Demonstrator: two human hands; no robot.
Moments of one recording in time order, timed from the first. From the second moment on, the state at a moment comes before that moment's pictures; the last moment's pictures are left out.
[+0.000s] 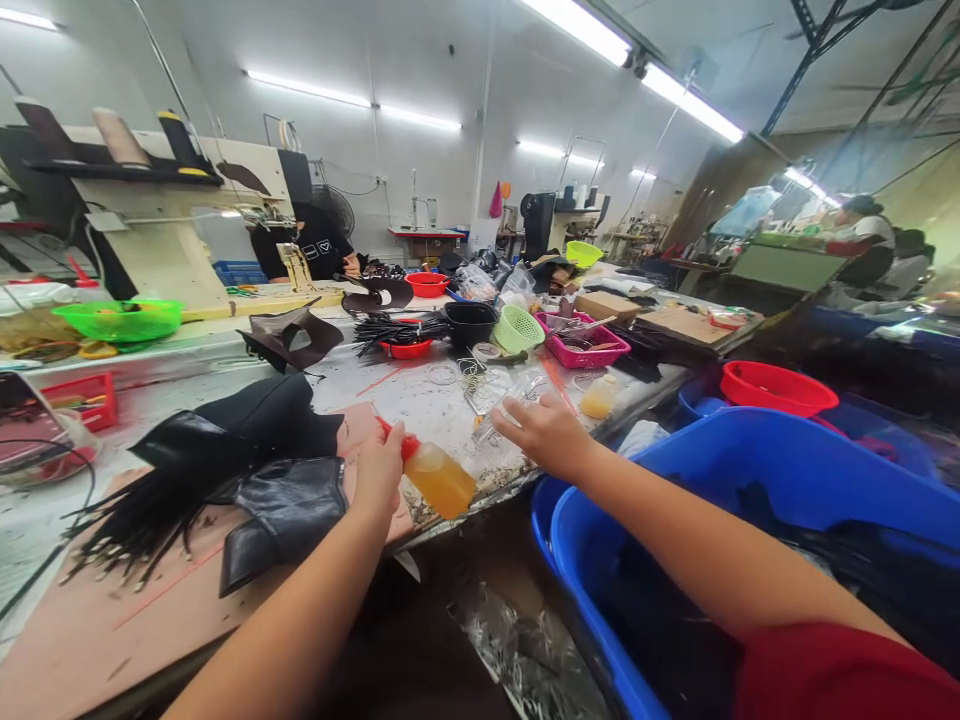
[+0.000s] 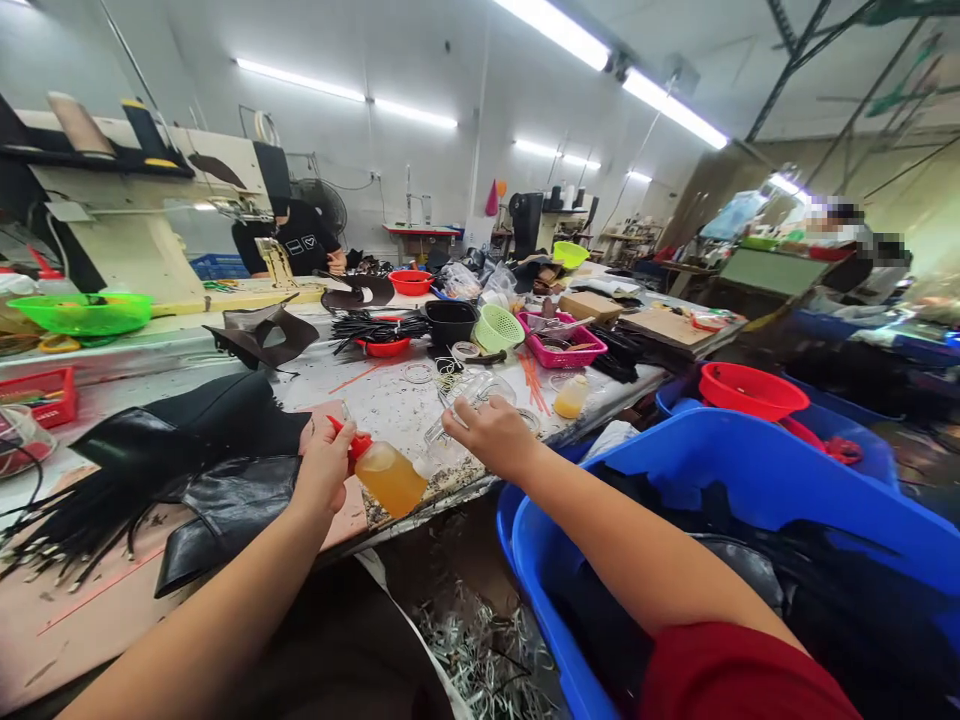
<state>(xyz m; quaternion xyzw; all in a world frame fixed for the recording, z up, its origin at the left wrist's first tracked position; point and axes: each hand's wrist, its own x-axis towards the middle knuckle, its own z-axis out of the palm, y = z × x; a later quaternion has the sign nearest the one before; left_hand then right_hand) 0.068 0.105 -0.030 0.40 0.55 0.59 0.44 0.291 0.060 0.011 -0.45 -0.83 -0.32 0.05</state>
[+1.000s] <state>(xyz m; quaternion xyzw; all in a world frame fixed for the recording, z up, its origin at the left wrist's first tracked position) 0.082 0.086 -0.018 0.29 0.54 0.55 0.57 0.276 0.054 0.052 -0.27 -0.81 -0.50 0.10</state>
